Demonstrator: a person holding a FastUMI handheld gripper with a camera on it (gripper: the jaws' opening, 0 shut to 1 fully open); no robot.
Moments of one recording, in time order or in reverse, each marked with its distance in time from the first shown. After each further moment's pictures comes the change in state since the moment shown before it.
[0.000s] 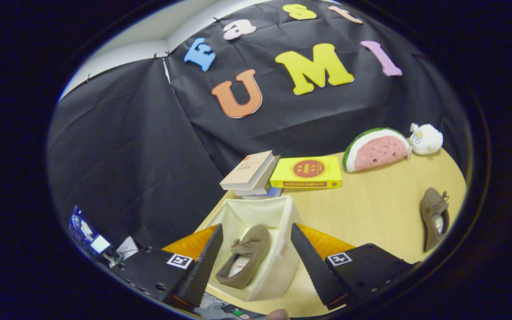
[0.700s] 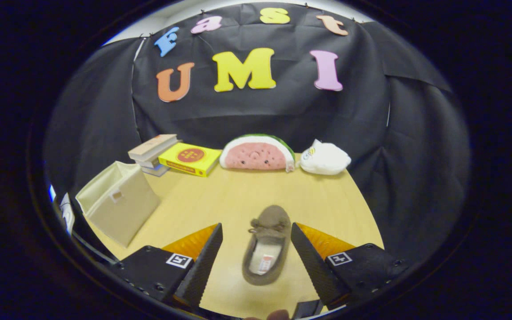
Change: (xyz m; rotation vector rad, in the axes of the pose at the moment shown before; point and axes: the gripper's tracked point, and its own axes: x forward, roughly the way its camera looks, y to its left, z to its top) arm -0.114 -0.341 -0.012 -0.173 0.118 -0.411
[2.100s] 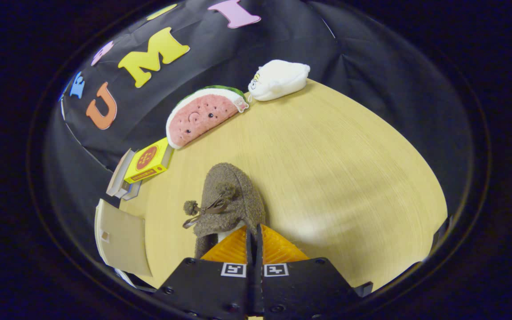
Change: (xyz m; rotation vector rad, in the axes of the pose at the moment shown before) arm 0.075 -0.011 -0.058 0.547 0.265 0.055
